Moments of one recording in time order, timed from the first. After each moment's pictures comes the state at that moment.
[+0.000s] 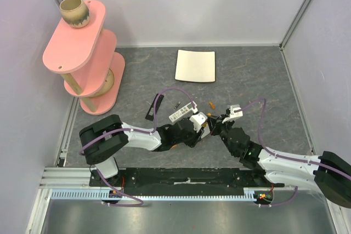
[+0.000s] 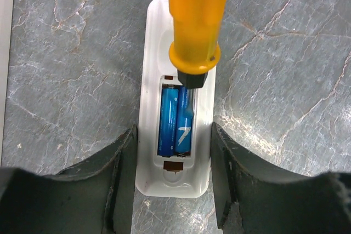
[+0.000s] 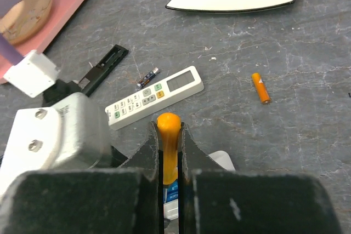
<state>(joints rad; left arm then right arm) -1.12 1.69 0.69 0.35 -0.14 -0.21 1.02 0.95 0.17 0.63 0.63 0.41</state>
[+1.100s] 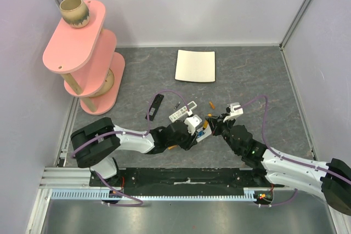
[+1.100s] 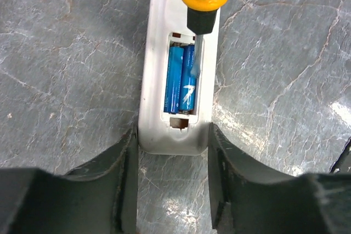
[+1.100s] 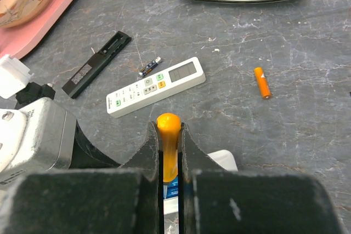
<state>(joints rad) -1.12 1.60 0.59 0.37 -0.08 -0.23 0.93 0.84 0.18 0.48 0.48 0.43</state>
